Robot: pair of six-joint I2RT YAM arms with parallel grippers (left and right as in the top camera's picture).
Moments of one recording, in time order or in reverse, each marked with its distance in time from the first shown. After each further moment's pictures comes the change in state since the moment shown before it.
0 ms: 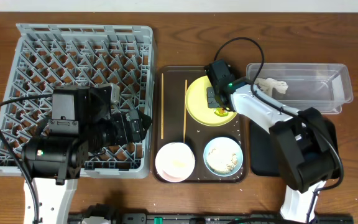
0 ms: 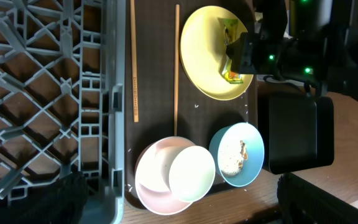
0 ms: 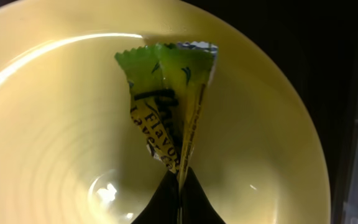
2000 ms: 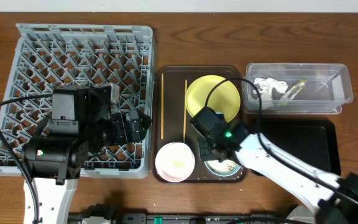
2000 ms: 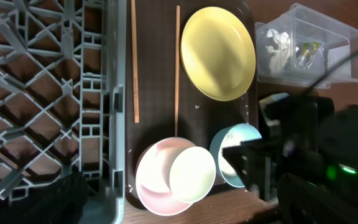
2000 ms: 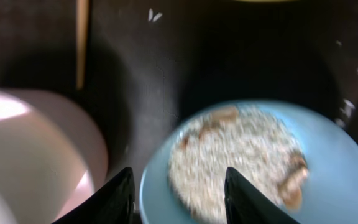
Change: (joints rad) left arm 0.000 0.000 0.001 0.001 -0.003 0.000; right arm 0.327 -0.444 -0.294 -0.312 -0.154 0.307
